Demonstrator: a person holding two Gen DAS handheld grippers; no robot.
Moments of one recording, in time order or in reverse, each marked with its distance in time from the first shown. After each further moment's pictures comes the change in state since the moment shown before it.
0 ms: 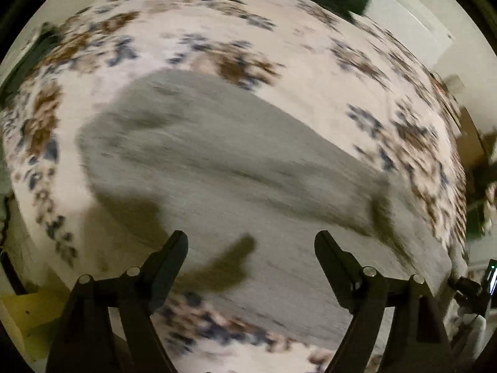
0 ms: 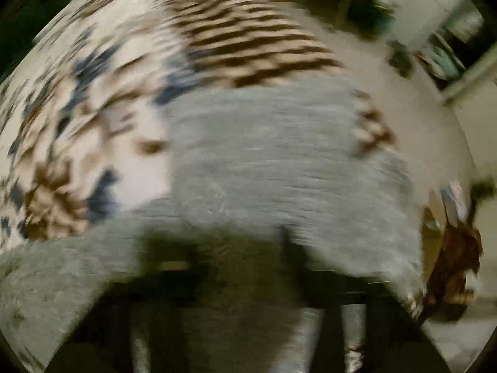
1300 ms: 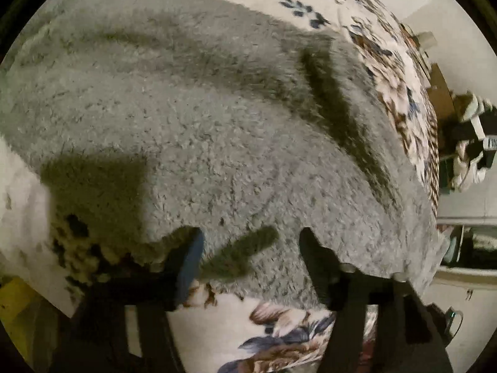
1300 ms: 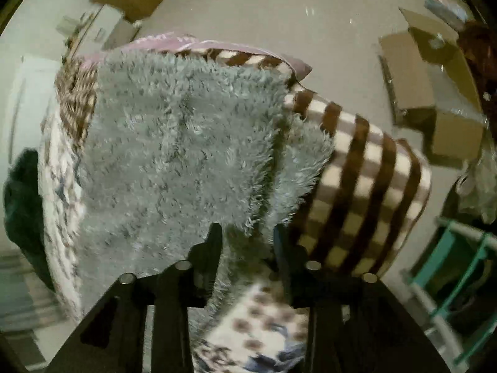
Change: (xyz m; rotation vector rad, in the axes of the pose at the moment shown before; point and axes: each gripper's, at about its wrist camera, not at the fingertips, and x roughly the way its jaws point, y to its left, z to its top) left arm 0.065 -0.055 -0.076 0.001 0.251 -0.185; right arm 0.040 -0.236 -0.123 0.676 0.165 0.424
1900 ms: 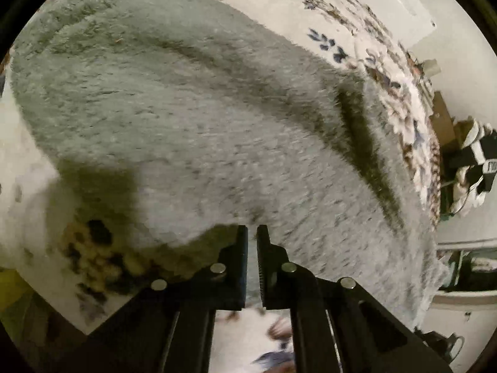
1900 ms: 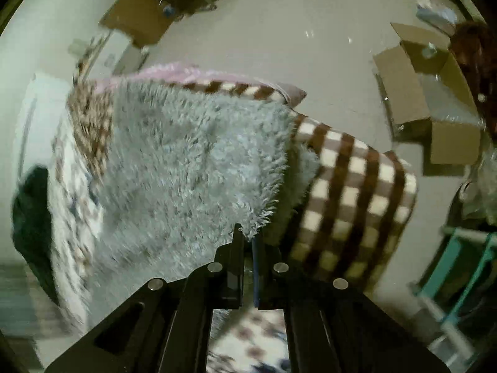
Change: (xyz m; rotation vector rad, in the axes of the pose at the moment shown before) left arm -0.016 0.035 -0.014 -0.048 -0.117 0.009; right arm -0.021 -0.005 -0.017 -0.037 -0.115 -0.011
